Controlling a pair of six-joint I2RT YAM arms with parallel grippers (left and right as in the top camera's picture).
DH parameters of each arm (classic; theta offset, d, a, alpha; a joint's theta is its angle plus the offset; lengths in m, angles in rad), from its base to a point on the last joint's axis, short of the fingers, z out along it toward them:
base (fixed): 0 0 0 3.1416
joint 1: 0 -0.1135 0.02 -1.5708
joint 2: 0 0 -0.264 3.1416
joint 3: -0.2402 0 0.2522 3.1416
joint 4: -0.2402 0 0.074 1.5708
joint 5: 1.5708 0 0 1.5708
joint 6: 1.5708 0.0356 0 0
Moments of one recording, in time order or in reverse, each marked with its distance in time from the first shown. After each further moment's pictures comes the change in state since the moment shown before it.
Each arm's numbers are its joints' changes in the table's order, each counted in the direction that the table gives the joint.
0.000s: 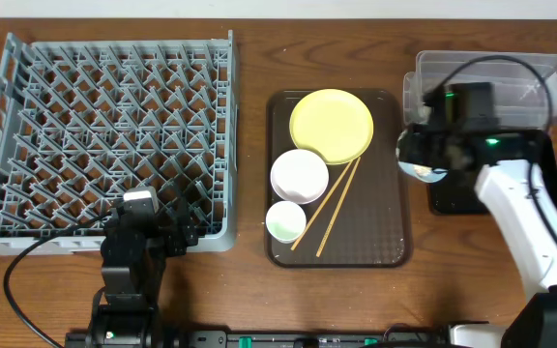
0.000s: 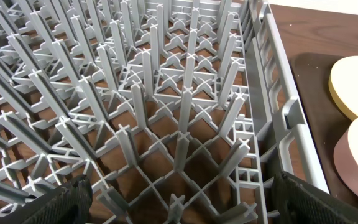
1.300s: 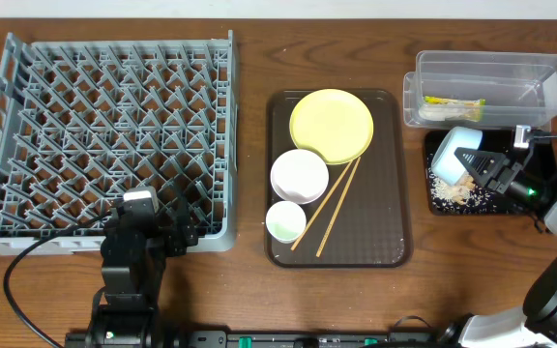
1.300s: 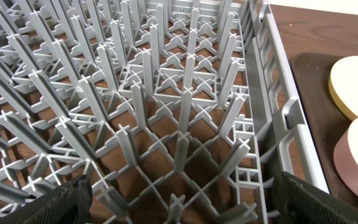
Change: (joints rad) left arm 0.000 0.000 0.000 0.000 0.000 0.000; right arm 0.614 -0.206 0.304 0.500 -1.120 -0.184
